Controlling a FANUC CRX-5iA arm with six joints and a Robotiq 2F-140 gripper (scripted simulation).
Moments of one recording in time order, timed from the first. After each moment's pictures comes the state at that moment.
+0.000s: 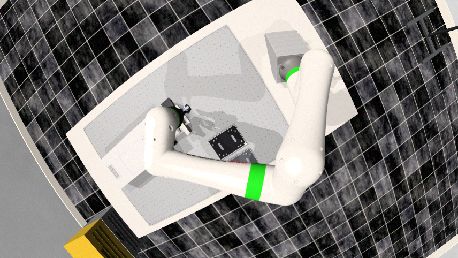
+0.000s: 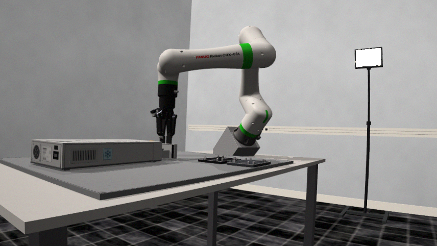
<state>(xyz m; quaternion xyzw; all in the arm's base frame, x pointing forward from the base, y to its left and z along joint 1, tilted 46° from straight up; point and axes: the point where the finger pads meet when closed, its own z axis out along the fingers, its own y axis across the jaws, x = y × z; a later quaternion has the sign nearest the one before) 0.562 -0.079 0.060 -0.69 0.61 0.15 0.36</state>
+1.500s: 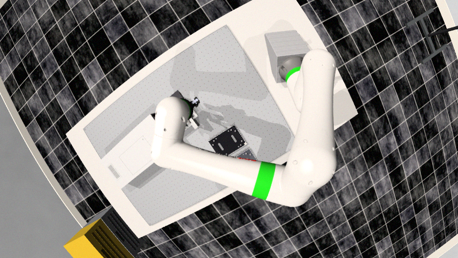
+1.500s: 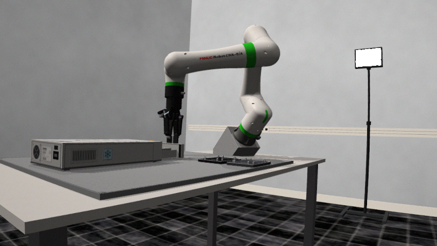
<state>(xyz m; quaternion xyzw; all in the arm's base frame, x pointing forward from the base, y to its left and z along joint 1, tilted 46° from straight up) 0.514 -0.079 0.044 -0.69 0.61 0.15 0.36</state>
